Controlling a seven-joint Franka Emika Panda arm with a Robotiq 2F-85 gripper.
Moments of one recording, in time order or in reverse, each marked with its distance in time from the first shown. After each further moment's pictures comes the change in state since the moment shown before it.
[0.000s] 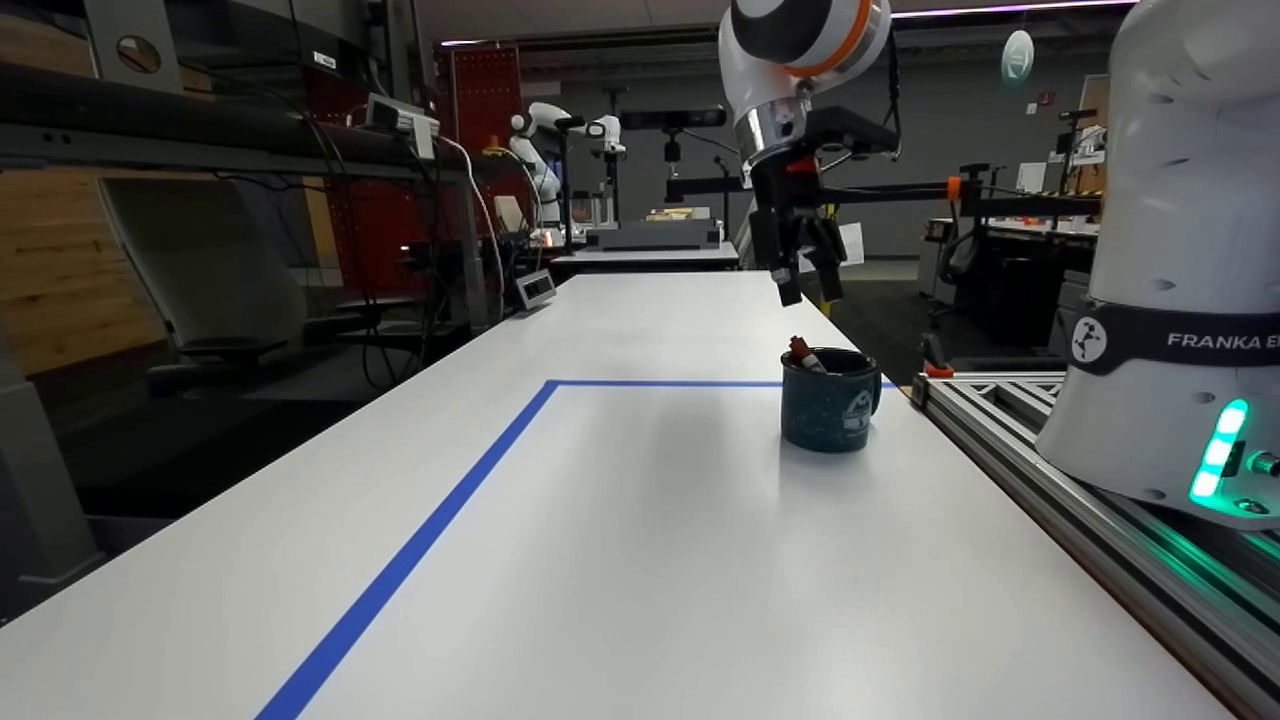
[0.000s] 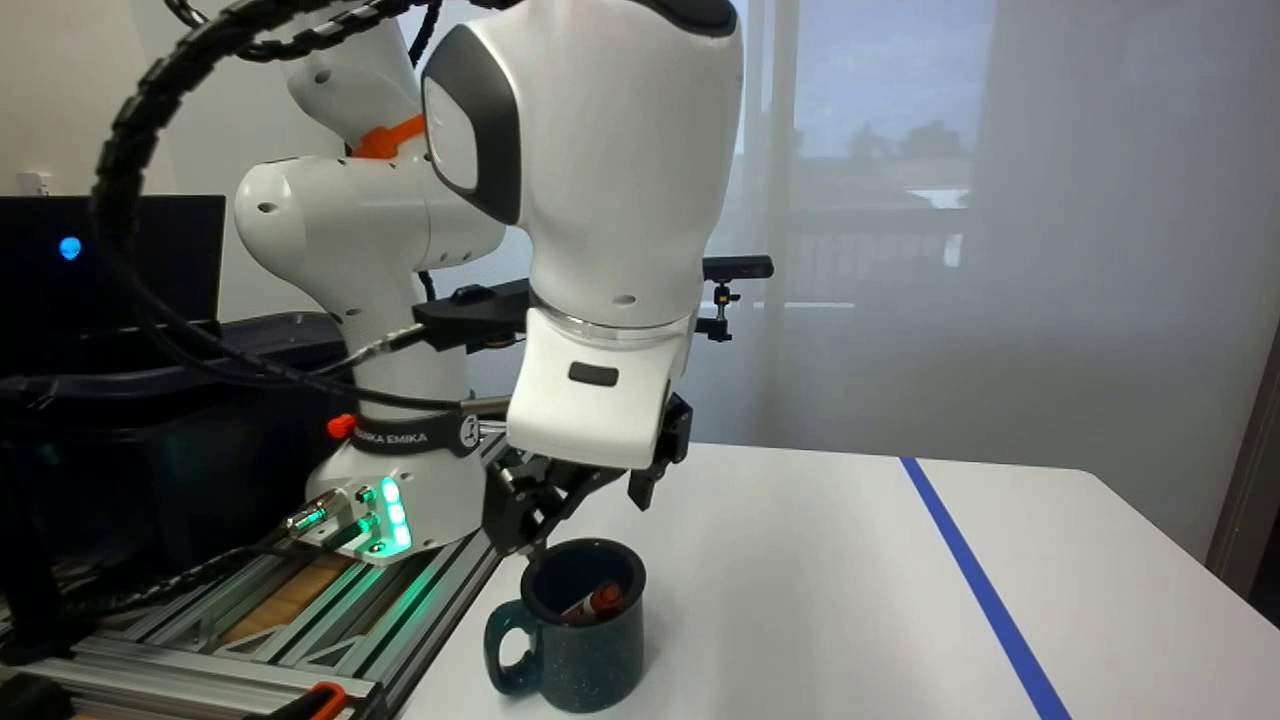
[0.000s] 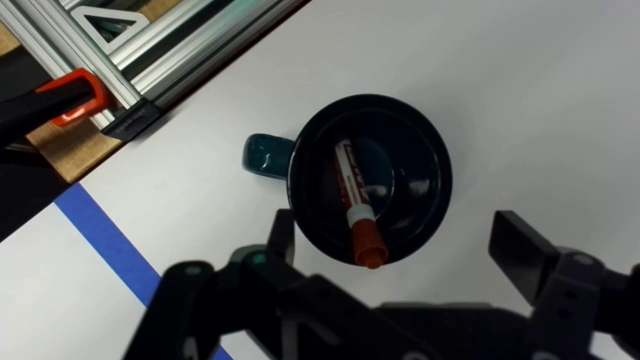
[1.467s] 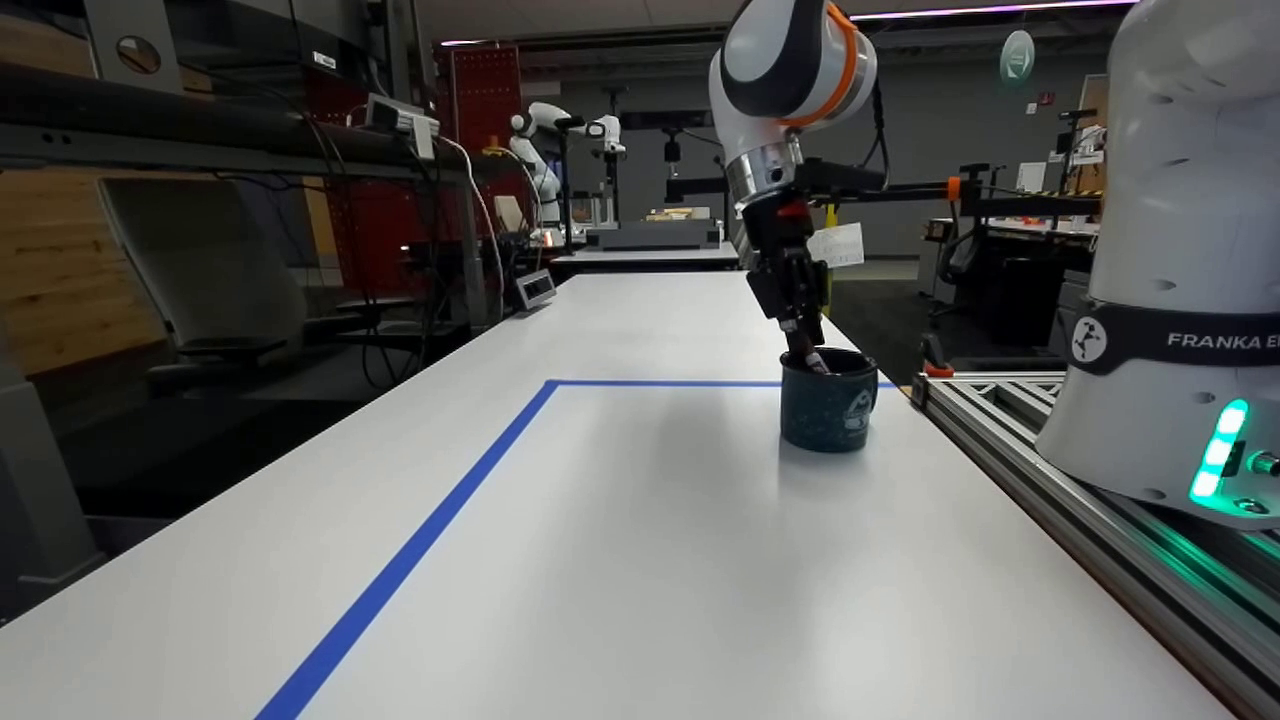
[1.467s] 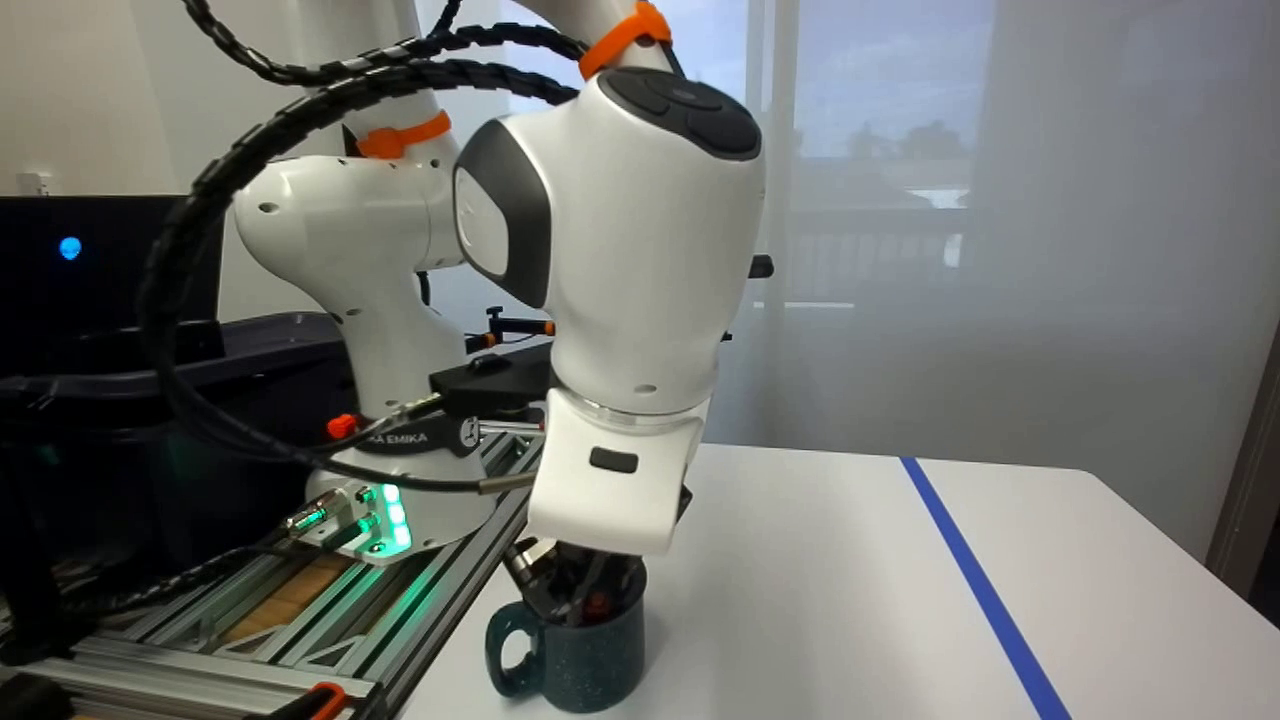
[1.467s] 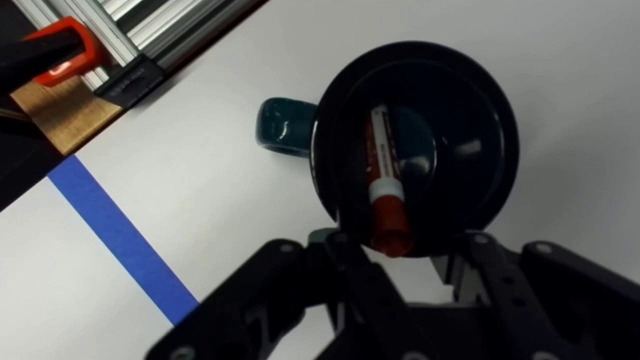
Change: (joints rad) arm 0.008 0.153 0.013 0.004 -0.001 0.169 -0.002
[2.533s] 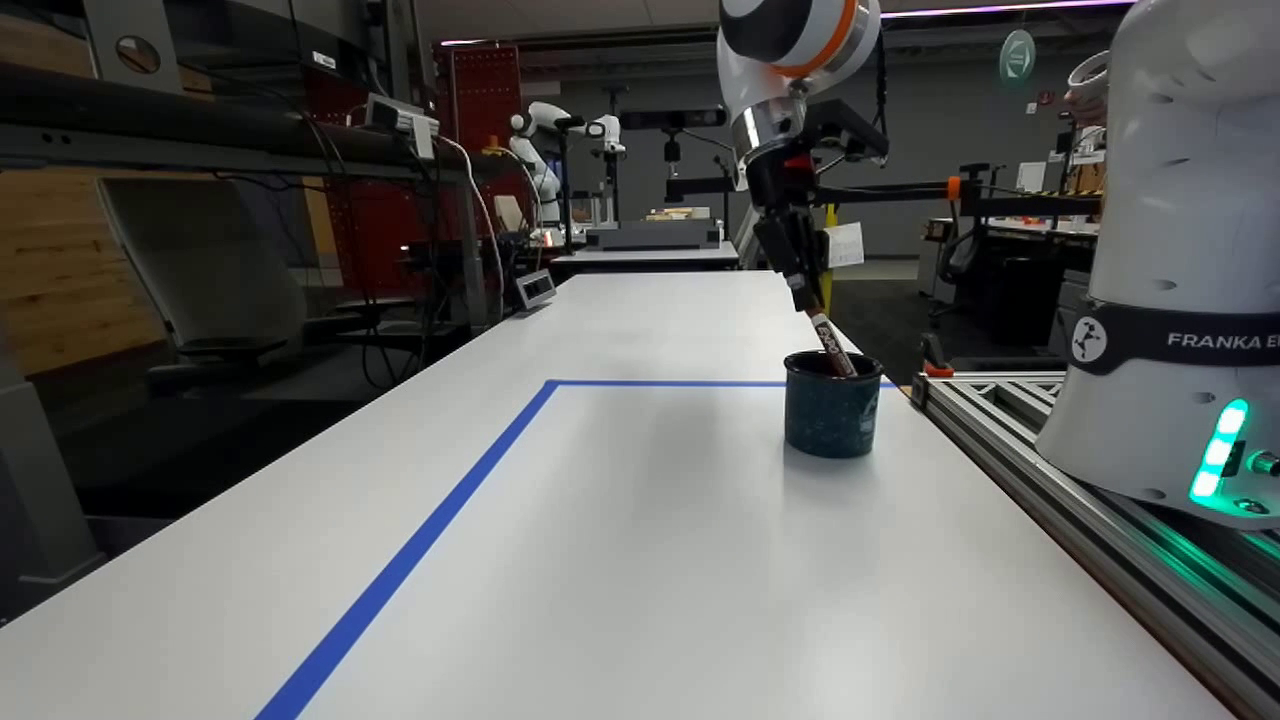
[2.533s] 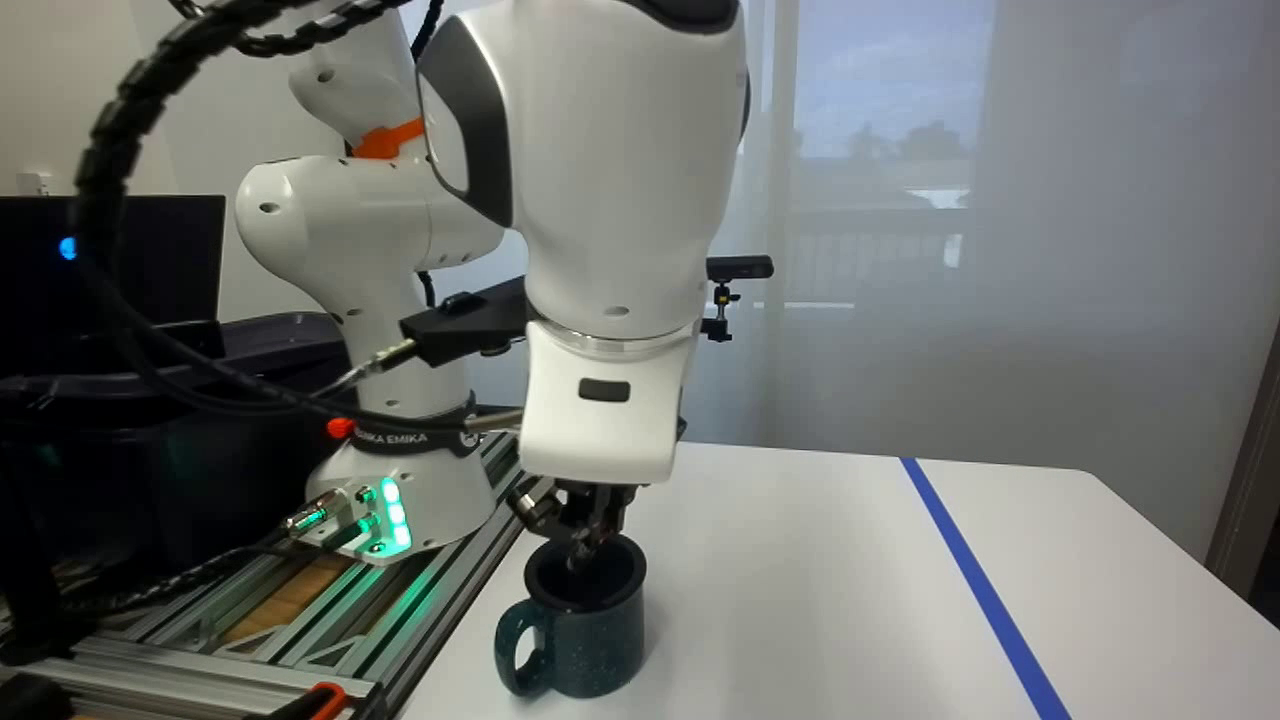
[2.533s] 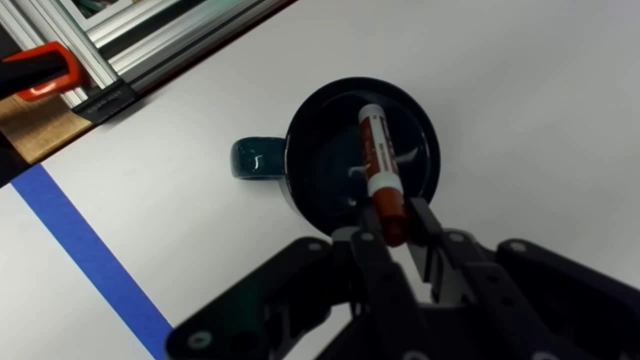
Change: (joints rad) arm 0.005 -0.130 -0.052 0.039 0.075 -0.223 -0.146
